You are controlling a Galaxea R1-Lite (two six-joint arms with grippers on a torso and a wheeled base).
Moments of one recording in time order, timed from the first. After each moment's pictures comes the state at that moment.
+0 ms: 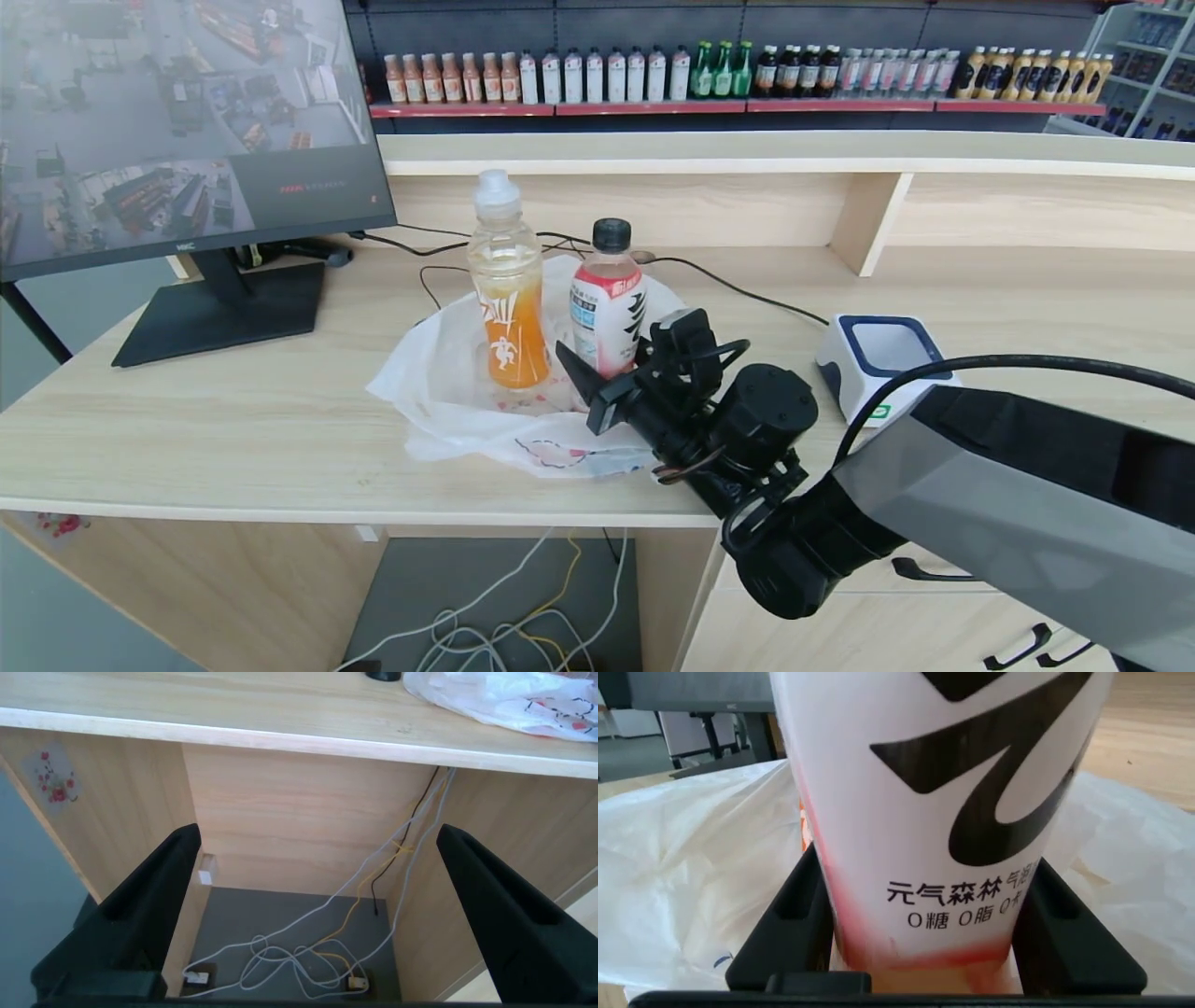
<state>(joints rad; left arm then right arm) 0.00 0.00 0.00 0.00 0.00 0.00 0.70 2.33 -1.11 -1.57 0.03 -0.06</state>
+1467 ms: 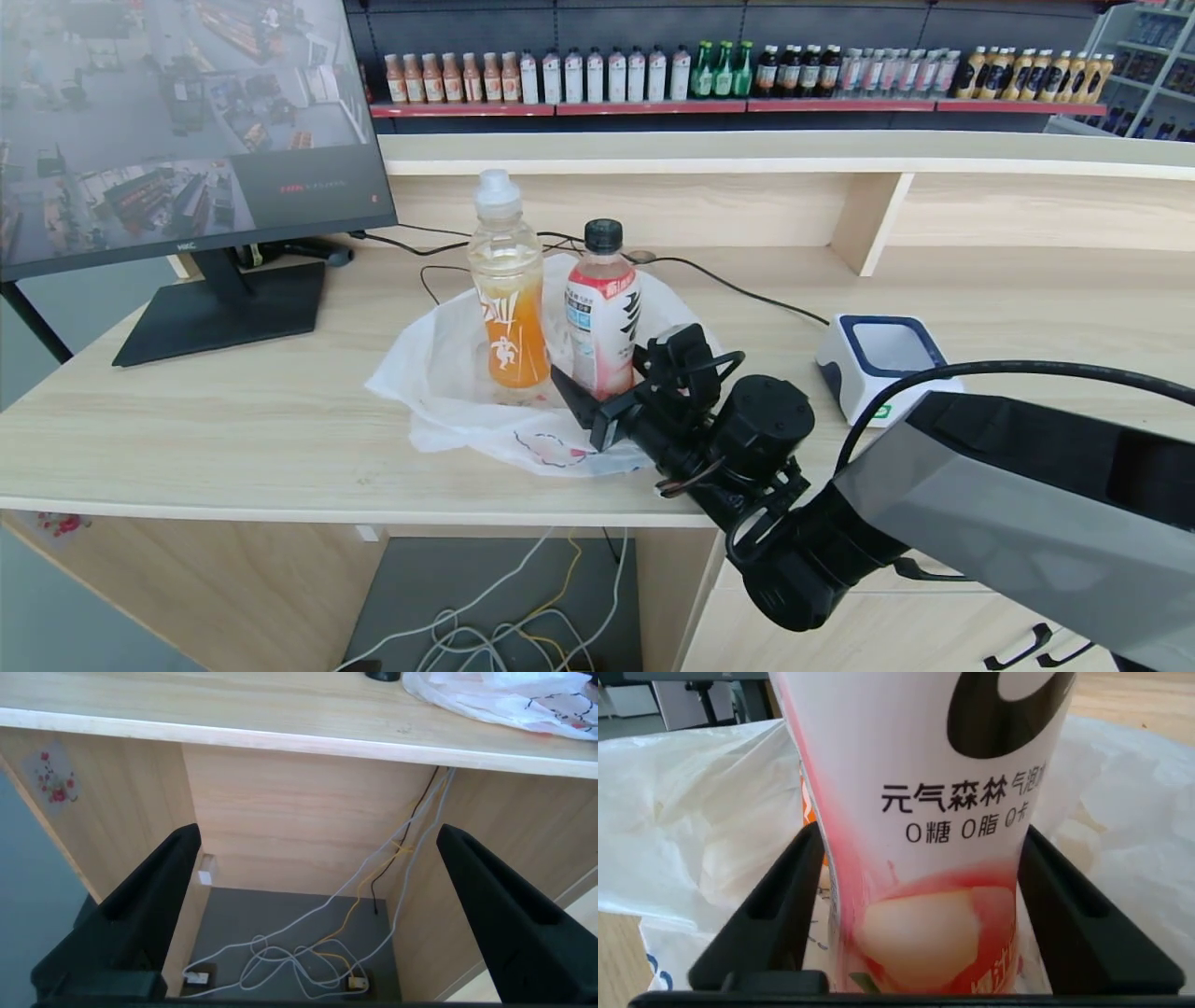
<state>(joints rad) 0.00 0.00 0.00 0.00 0.00 0.00 0.70 2.32 -1.06 -1.56 0.03 -0.06</state>
